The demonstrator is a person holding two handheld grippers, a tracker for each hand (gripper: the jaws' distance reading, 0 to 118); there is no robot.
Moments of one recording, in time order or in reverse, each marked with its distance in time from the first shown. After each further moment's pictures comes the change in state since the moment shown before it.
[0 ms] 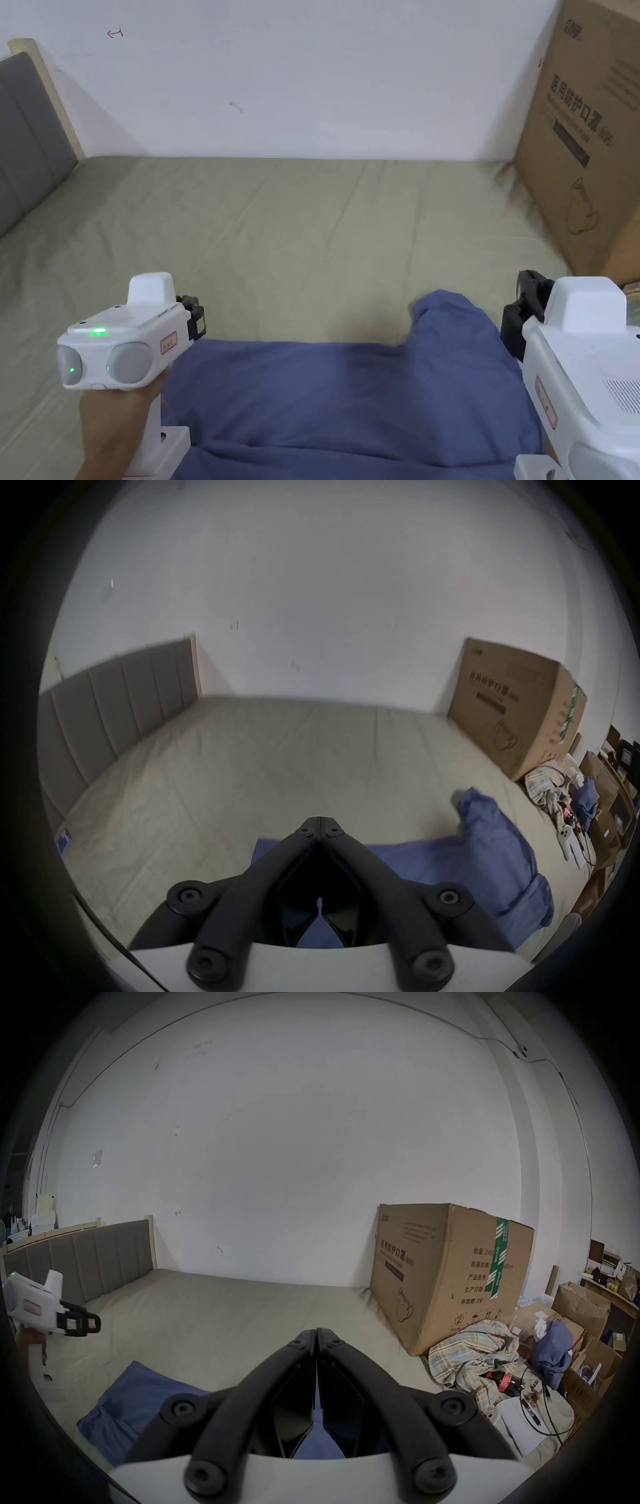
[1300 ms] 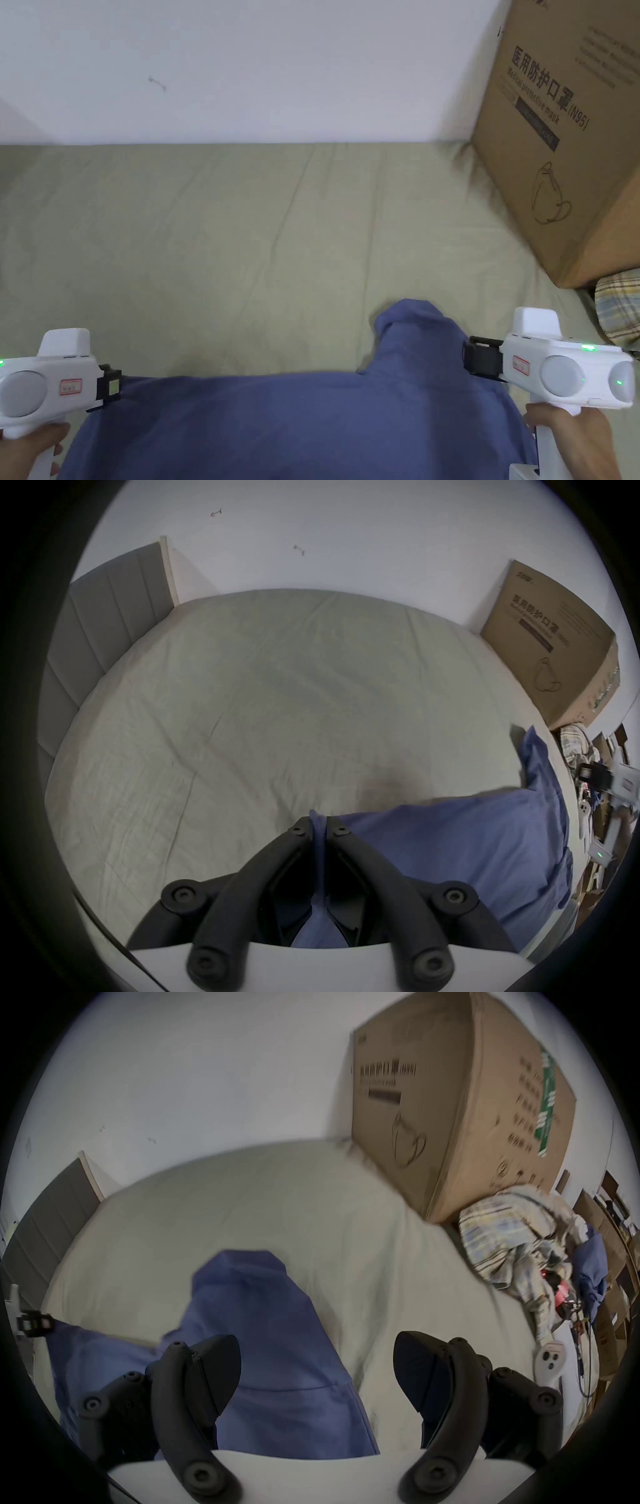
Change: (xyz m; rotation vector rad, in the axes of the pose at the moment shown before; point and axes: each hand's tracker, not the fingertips) left arm -0.034 0.003 -0.120 -0.350 -0.013 -0.023; right arm 0.101 -0.140 -0.240 -0.678 -0.029 -0.133
